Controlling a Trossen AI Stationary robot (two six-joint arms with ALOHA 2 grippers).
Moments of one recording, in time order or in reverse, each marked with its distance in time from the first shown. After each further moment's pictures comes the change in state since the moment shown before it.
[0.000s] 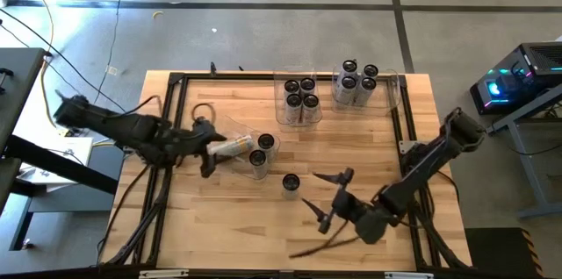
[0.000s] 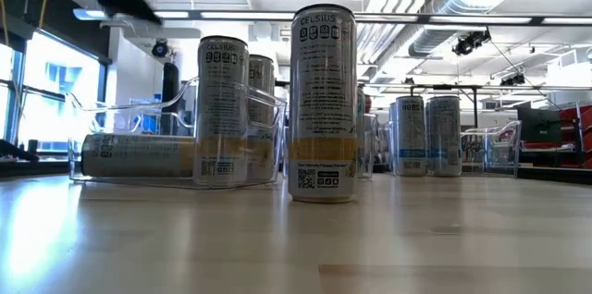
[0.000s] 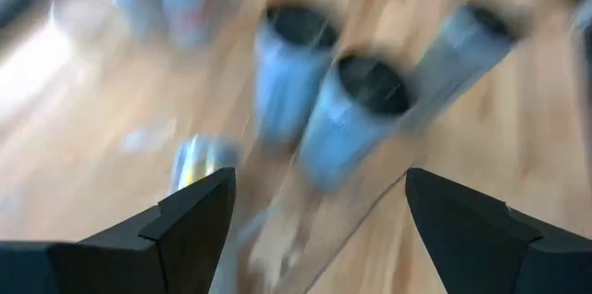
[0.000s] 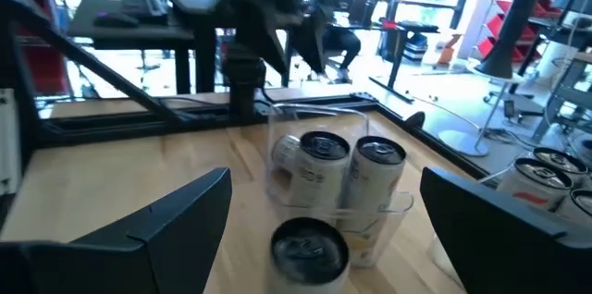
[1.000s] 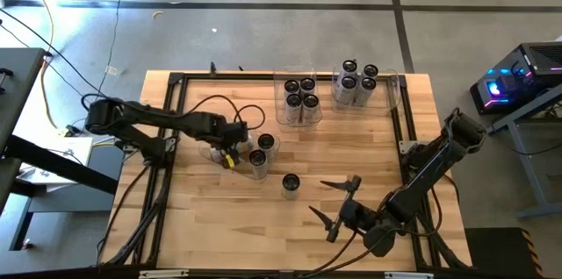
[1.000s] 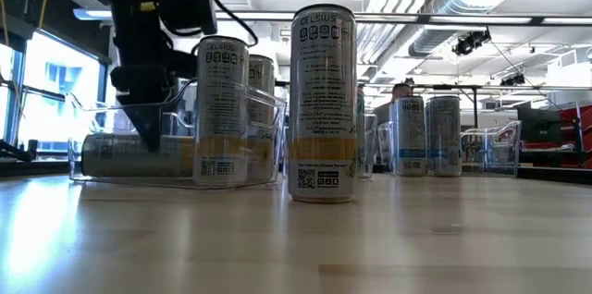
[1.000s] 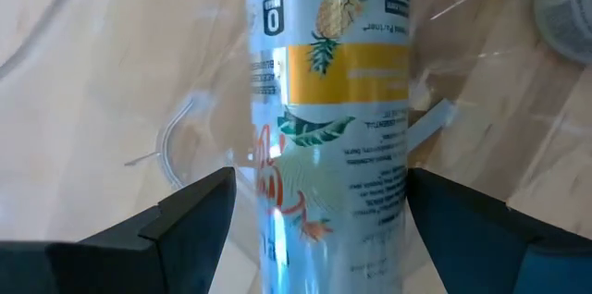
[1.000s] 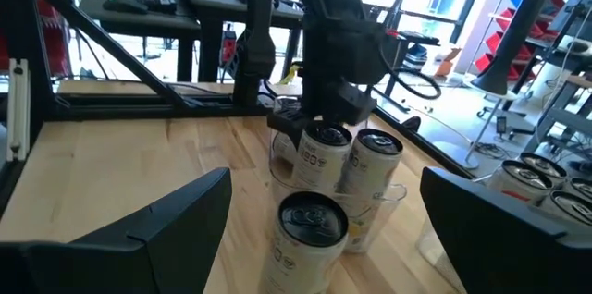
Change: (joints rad) left arm 0.363 0.554 0.000 -0.072 0.208 0.270; right arm 0.078 0.003 -0.002 -0.072 0.067 0.006
